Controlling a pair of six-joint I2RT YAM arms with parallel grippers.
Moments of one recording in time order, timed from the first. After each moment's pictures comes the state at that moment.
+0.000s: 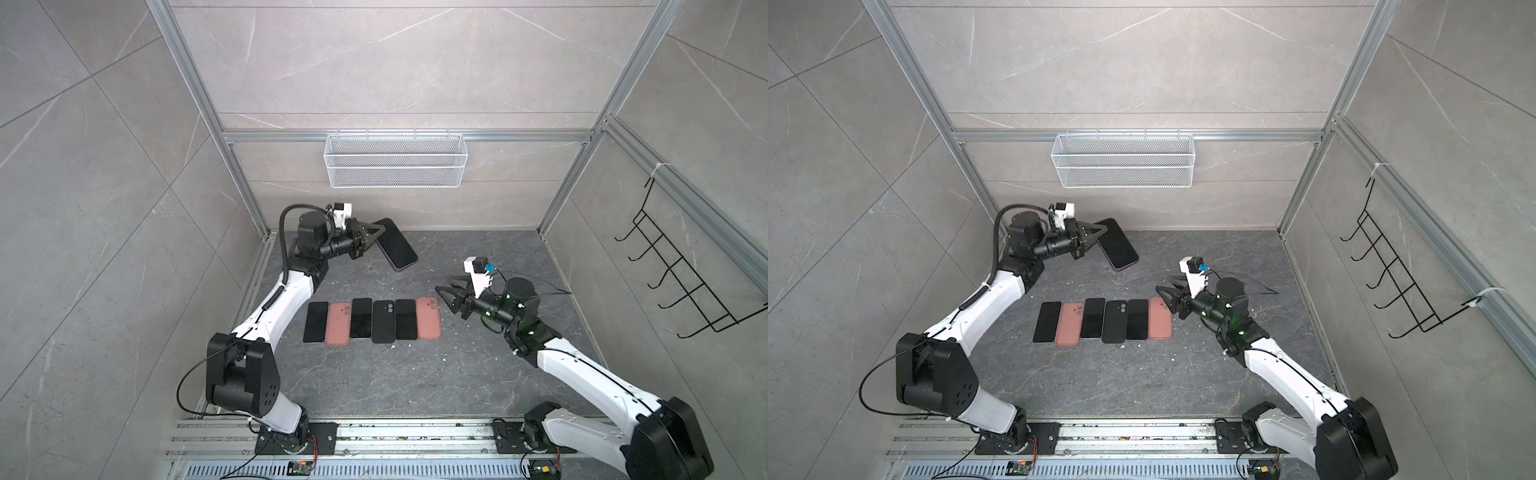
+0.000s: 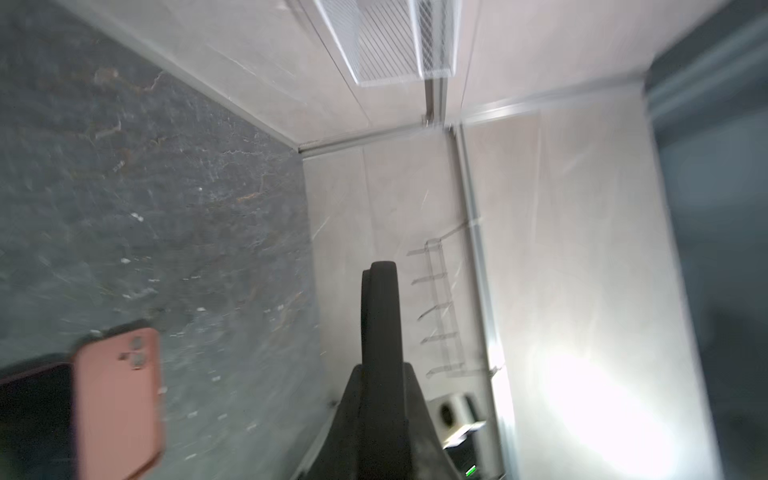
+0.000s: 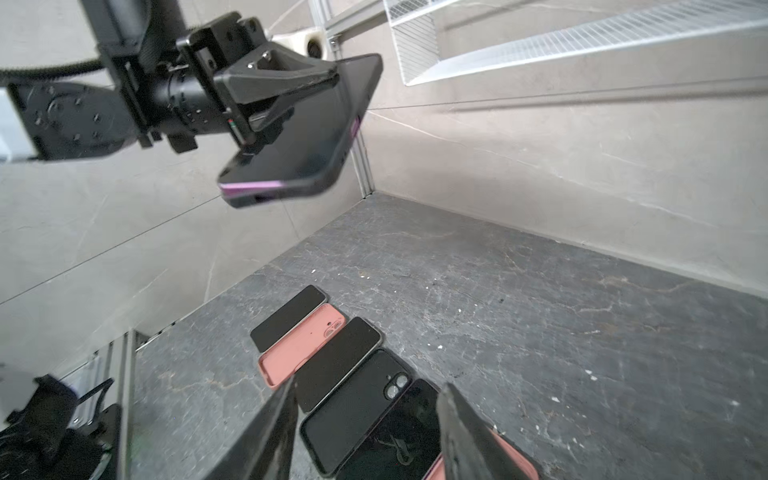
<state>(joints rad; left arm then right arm) -0.26 1.54 1.42 -0.11 0.90 -0.95 0.44 1.09 0.73 0.22 -0.53 0.10</state>
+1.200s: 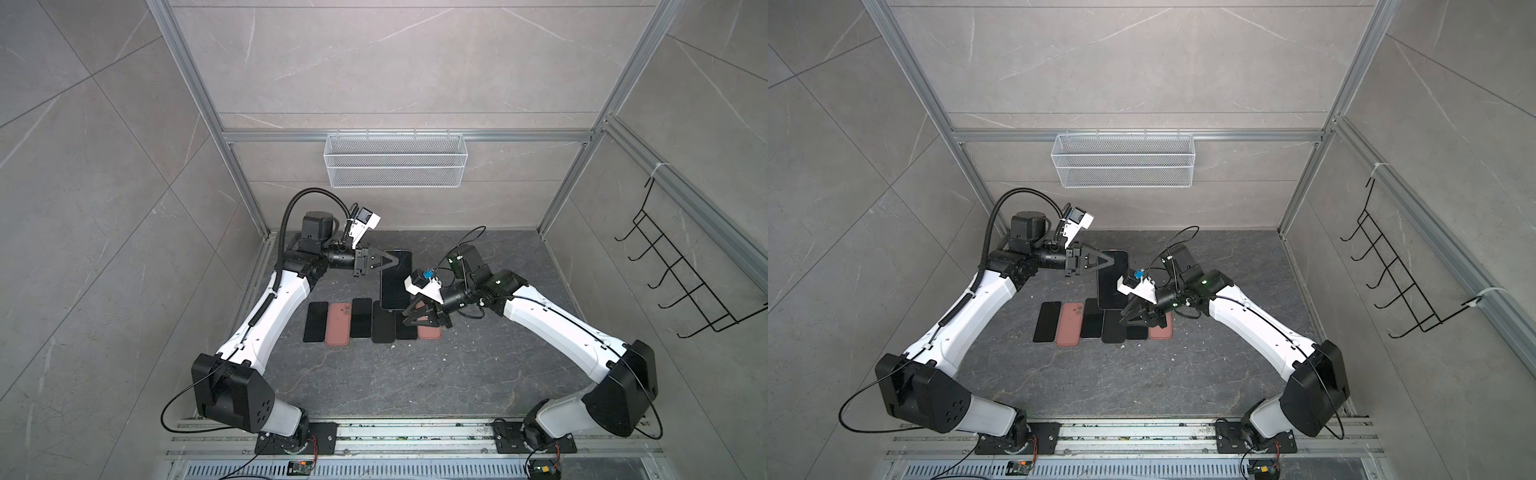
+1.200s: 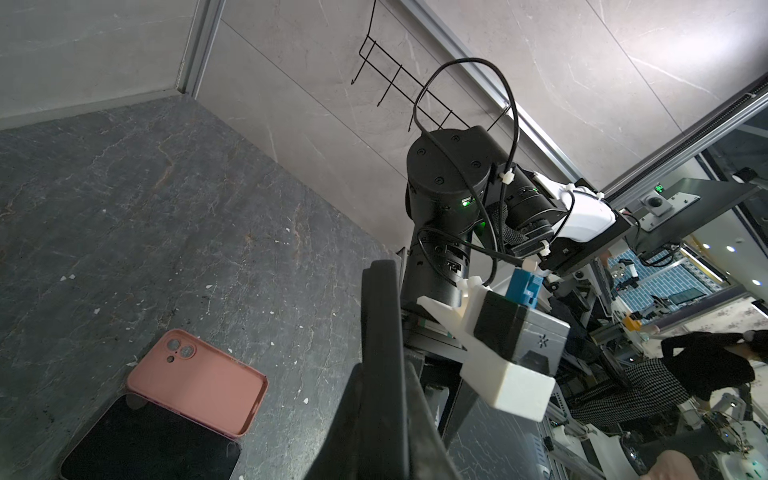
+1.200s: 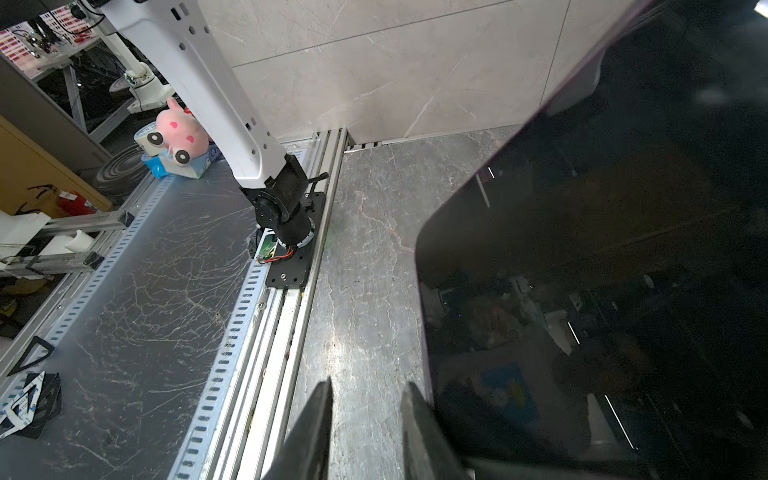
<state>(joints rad) -0.32 1.47 1.43 -0.44 1.24 -0.16 0.63 1.49 1.31 -0.66 -0.95 -0.54</state>
